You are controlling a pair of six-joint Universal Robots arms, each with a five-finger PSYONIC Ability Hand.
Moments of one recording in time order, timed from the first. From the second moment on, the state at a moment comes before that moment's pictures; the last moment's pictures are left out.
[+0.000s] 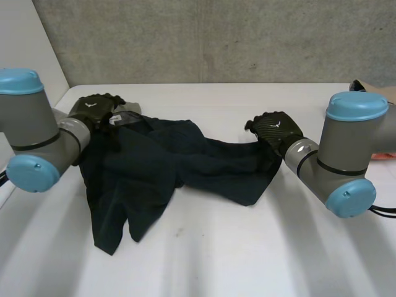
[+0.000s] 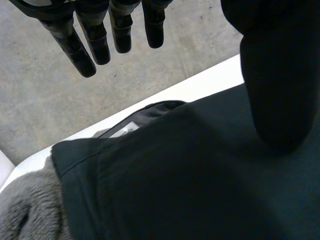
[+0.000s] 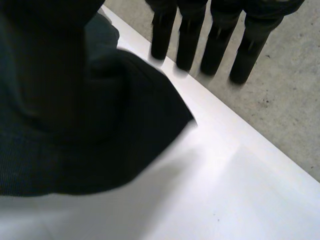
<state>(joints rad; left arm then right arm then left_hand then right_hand) 4.48 -2.21 -1.15 3.12 -1.47 3.32 1.97 -0.90 1.21 -0.03 1.39 2.76 0.20 0.20 0.21 0.20 0.04 0.33 0.34 0.35 0.36 0.17</state>
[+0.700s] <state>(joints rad) 4.52 -2.25 -0.80 3.10 -1.51 3.46 1.89 -1.03 1.25 0.13 1.42 2.73 1.16 1.19 1.15 1.19 0.97 0.22 0.21 0.21 0.21 0.04</state>
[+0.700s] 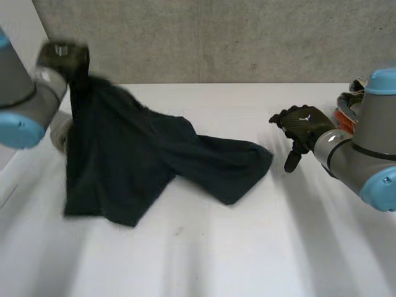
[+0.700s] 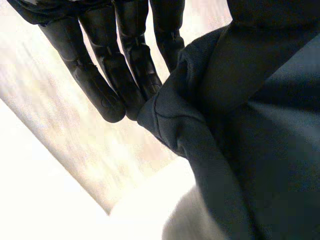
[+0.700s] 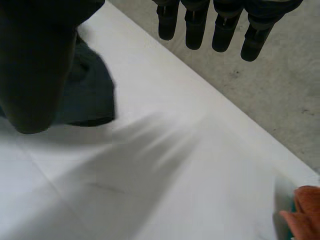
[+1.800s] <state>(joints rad) 4.12 -2.24 -1.01 3.18 -1.38 3.63 1.87 -1.23 1.43 0.44 1.44 2.84 0.19 0.20 0.21 0.20 0.04 0.22 0.21 0.21 0.21 0.04</state>
